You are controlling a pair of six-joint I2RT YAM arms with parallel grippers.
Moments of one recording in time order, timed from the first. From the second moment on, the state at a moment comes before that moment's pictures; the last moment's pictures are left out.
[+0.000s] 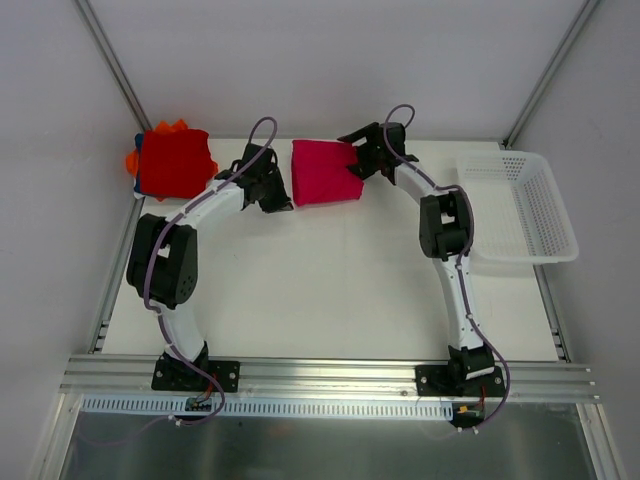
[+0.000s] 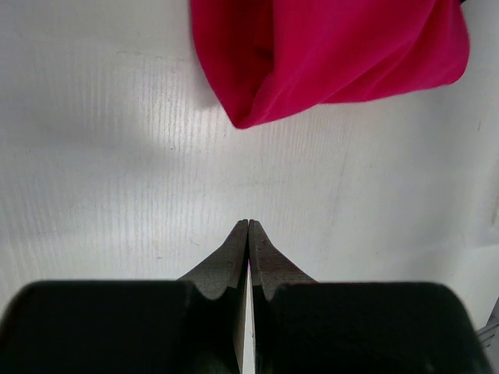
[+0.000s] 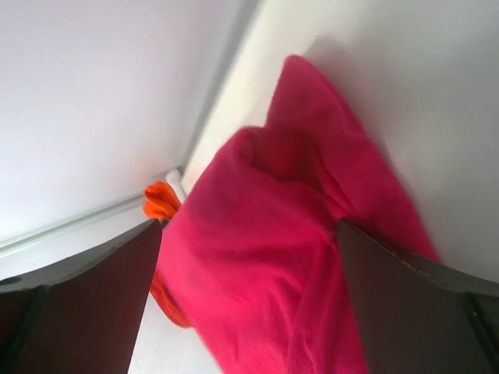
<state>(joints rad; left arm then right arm) -0.35 1.83 1.37 -0.41 0.16 -0.64 0.28 2.60 2.16 -0.11 -0.26 1.35</state>
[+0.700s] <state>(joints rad) -0.34 1.71 1.15 -0.27 0.10 -0.65 0.30 1.73 1.57 0.01 -0.05 0.99</state>
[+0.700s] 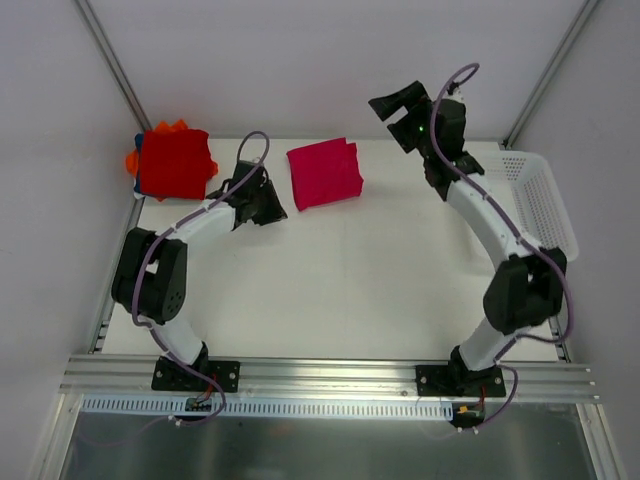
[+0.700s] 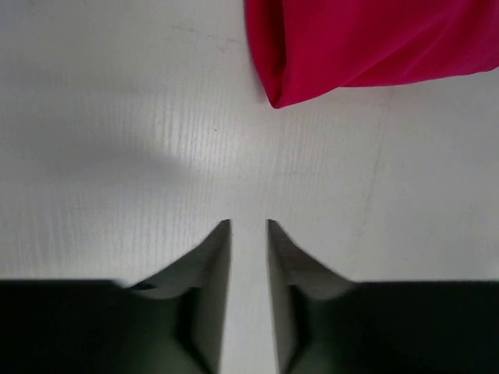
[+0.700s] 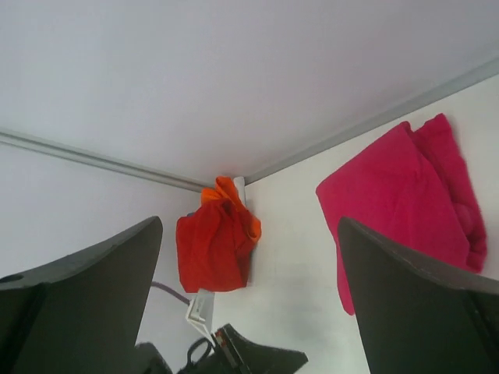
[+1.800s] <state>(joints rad) -0.24 2.22 1.48 0.18 0.20 -0.90 0.32 0.67 0.79 -0.35 0.15 0.79</state>
